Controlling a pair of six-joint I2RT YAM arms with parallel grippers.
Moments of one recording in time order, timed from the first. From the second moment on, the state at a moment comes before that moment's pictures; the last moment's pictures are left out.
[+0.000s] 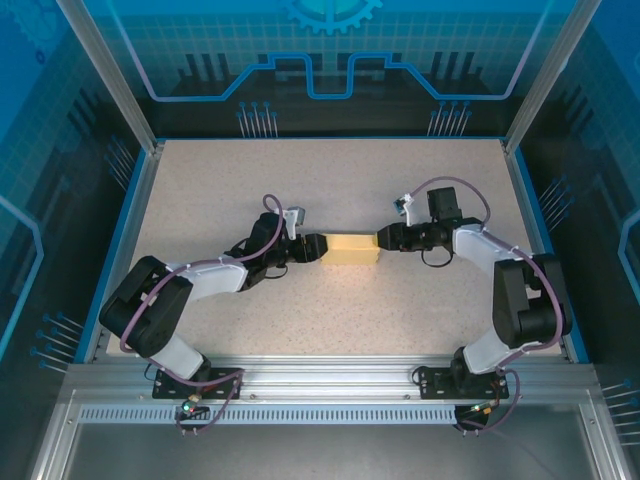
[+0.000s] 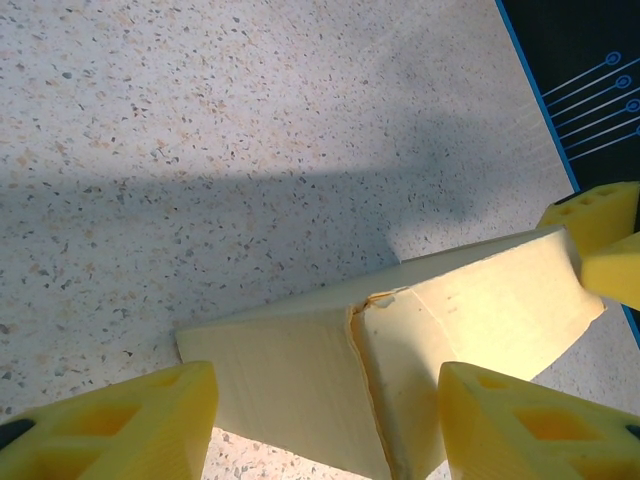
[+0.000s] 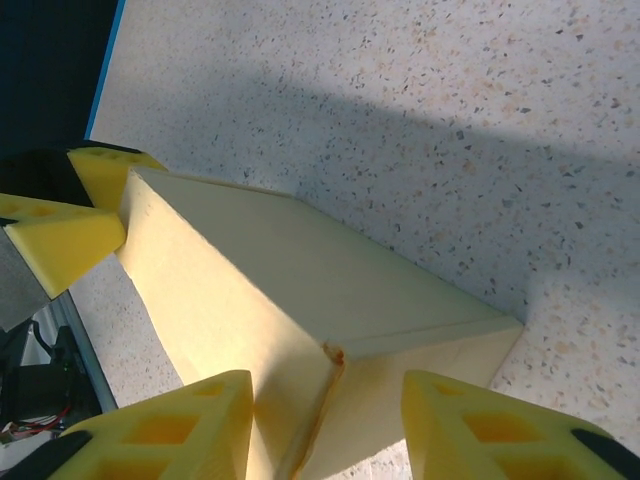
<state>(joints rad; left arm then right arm) -0.51 1.57 0.68 0.34 0.28 -0.64 0.14 1.57 0.89 -0.33 -0.78 0.15</state>
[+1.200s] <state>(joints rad) -0.51 1.54 0.75 0.25 0.29 -0.67 0.15 1.49 0.89 -0.36 -0.72 0.18</state>
